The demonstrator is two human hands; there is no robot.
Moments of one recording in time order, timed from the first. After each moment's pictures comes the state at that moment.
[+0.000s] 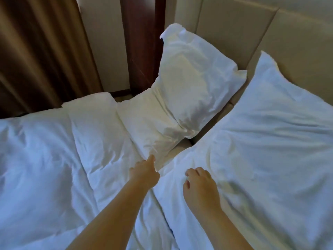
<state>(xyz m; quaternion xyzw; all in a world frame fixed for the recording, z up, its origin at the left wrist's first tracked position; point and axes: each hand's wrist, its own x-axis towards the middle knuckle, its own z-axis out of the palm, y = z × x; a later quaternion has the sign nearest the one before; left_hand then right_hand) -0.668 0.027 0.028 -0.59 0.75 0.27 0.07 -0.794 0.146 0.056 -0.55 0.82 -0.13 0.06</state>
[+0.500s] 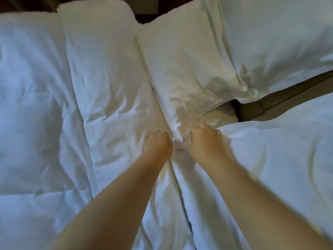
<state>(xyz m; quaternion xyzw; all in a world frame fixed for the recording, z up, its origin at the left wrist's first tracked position) -0.666 -0.044 -0.171 -0.62 0.72 0.28 0.10 -0.788 -0.014 -0.120 -0.66 0.75 0.03 0.08</state>
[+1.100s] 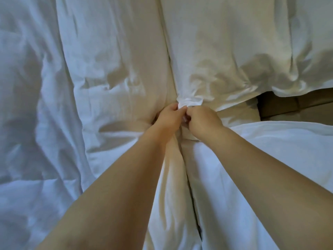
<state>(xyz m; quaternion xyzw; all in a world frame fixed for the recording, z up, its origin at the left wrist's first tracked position) -0.659 -0.087 -0.244 -0.56 0.29 0.72 -0.28 -0.753 -0.080 -0.186 -0.64 0.71 0.14 0.23</state>
